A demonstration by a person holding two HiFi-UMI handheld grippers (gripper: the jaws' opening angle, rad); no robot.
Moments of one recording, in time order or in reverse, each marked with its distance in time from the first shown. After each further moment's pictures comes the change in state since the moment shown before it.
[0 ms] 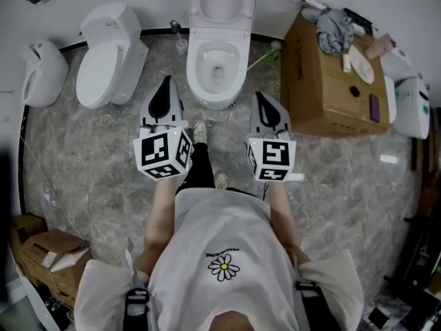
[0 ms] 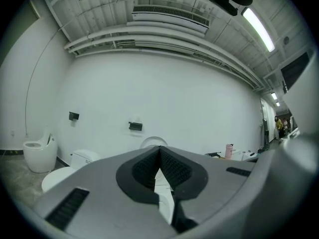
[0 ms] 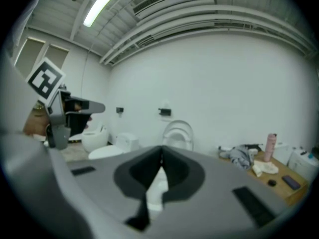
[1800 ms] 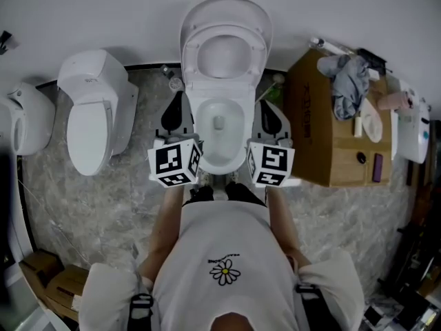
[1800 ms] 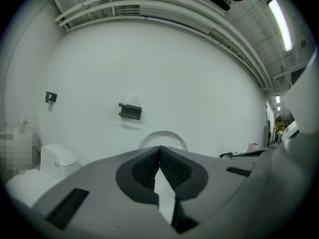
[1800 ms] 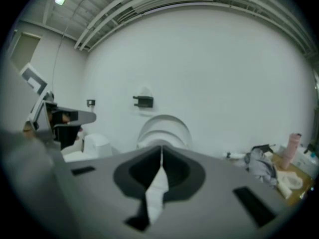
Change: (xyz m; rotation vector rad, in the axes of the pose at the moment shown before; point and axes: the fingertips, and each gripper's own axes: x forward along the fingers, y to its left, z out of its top) left arm 0.388 0.087 -0.041 -0.049 0.110 -0.067; right arm 0.372 -0.113 0.045 0.056 0.096 -0.140
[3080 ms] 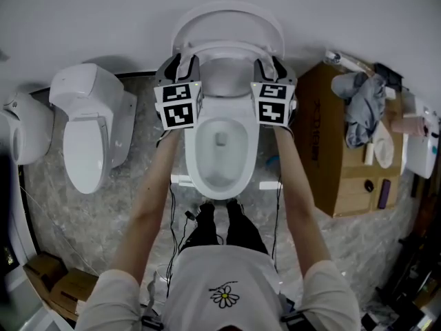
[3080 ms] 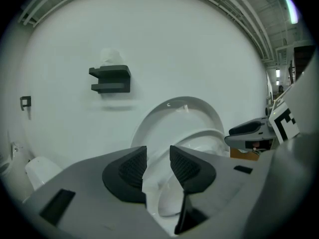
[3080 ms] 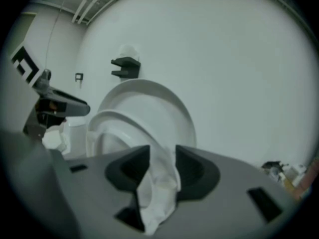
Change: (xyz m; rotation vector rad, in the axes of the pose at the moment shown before) left arm 0.247 0.044 -0.070 0.157 0.265 -0.004; right arm 0.260 -0.076 -0.019 -0.139 0.187 -0.014
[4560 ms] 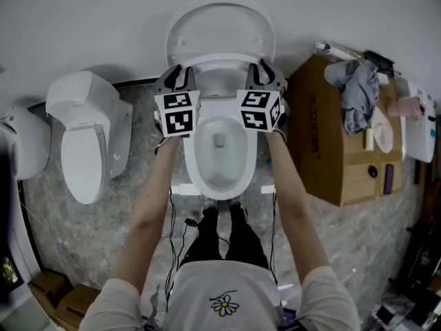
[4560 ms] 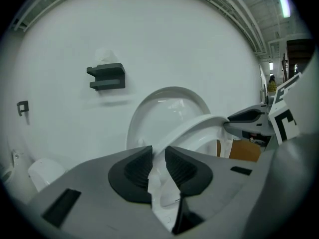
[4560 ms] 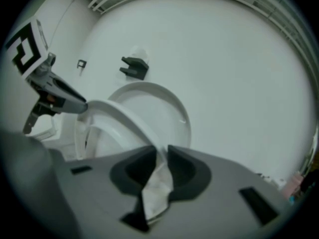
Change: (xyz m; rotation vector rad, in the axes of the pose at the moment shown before) left arm -0.030 -0.011 -0.038 0.073 0.044 -0.034; right arm -0.038 0.018 -0.015 -0.138 -0.058 -0.149
